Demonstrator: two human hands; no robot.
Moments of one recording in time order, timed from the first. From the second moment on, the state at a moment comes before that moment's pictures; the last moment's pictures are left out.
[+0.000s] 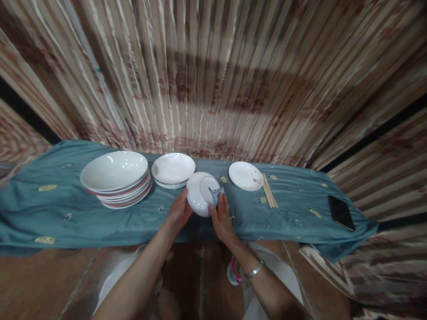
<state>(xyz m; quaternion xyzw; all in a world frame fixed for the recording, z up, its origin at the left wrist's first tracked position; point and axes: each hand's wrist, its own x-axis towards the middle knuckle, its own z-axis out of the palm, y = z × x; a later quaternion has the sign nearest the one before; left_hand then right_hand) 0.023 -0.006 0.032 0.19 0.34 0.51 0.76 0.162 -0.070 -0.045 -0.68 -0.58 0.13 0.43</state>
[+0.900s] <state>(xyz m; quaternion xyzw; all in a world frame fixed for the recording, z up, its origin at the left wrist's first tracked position) 0.030 -0.011 0.041 0.23 0.33 0.55 0.73 0.145 -0.096 -0.016 -0.61 -0.72 0.03 0.34</state>
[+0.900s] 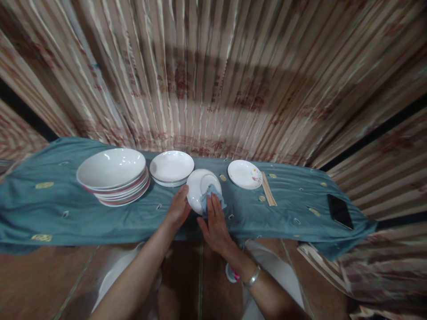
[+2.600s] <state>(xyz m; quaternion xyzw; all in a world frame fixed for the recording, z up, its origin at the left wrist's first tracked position) 0.036 -0.022 0.044 0.29 0.31 0.49 0.76 0.187 -0.017 0.014 -0.60 -0.64 0.04 0.47</state>
